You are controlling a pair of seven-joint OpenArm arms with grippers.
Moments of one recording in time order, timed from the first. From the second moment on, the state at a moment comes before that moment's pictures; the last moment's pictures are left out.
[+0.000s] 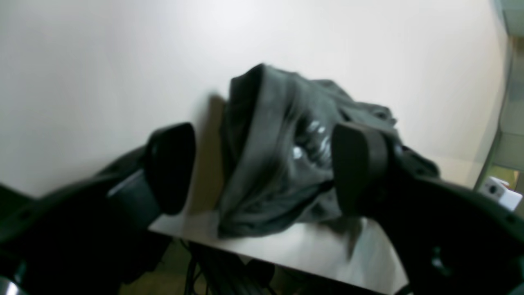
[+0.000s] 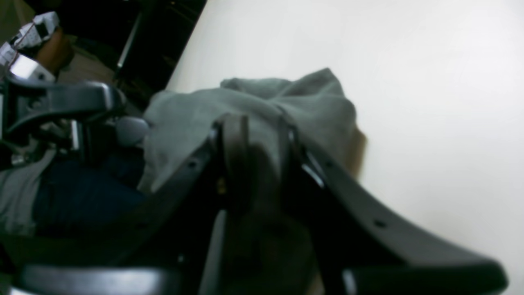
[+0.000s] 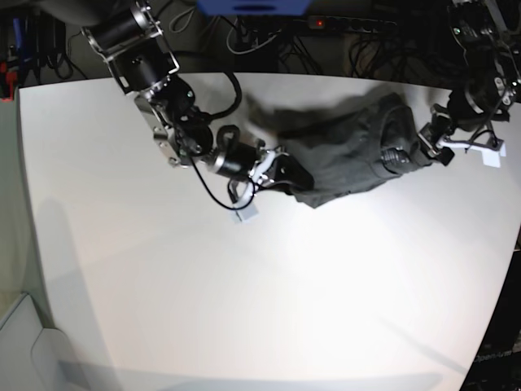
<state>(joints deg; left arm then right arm) 17.9 -13.0 -30.8 105.0 -52.6 10.1 60.7 11.2 3.0 -23.7 57.4 47.3 38.6 -21.2</state>
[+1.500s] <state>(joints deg) 13.3 -10.0 -30.3 92.4 -45.4 11.3 60.5 19.9 1.7 -14.9 50.1 35.8 38.8 -26.7</state>
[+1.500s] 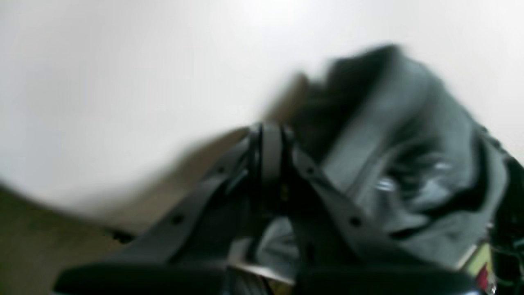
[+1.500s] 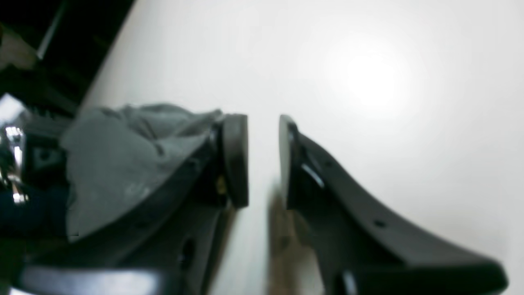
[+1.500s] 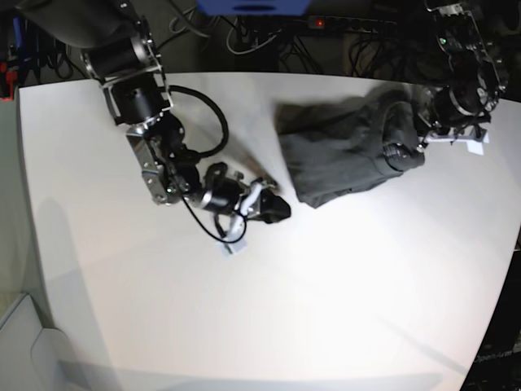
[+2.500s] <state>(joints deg) -14.6 -6.2 -7.4 67.4 -41.1 11.8 48.3 -2.0 9.9 -24.8 70.7 34.7 40.6 -24.0</state>
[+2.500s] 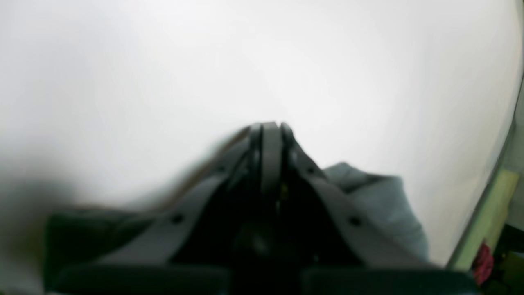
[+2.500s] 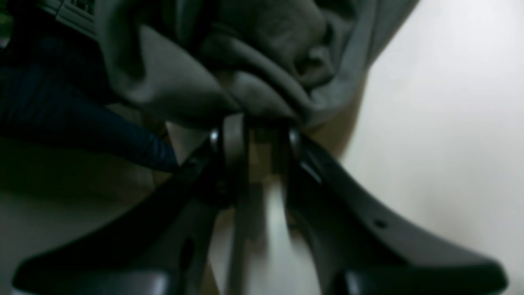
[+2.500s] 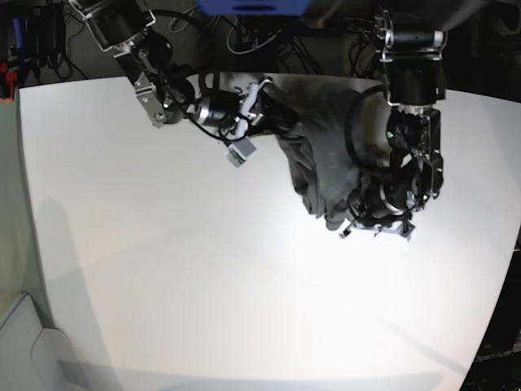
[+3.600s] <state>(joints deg) 3.5 -7.0 -31.1 94.8 -38.9 11.4 65.4 -6.2 12.3 -12.3 86.5 34.4 39.1 -26.8</state>
